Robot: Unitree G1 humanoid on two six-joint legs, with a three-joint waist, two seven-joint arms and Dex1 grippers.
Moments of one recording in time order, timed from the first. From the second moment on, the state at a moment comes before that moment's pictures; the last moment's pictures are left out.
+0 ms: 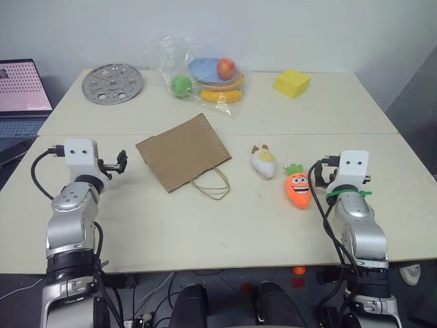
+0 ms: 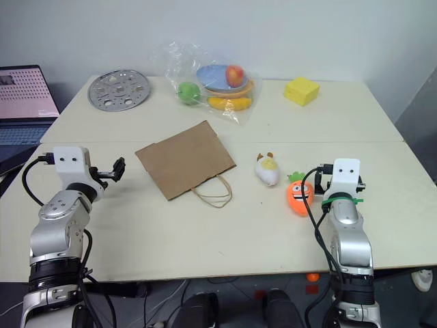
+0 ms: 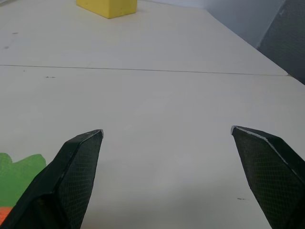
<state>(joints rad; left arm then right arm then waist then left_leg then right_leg) -0.37 0.53 0.35 0.19 -0.21 0.38 -0.21 -0.29 -0.17 -0.17 -0.20 -0.03 0.59 -0.09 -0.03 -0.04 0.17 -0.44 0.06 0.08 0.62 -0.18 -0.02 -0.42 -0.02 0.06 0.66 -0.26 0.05</state>
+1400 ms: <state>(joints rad) -0.49 0.70 -0.23 -0.03 -0.14 0.21 -1.00 -0.41 -0.65 -0.05 -0.44 0.53 0.78 0.74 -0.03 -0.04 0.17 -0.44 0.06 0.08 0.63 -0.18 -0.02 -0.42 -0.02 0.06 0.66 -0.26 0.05</state>
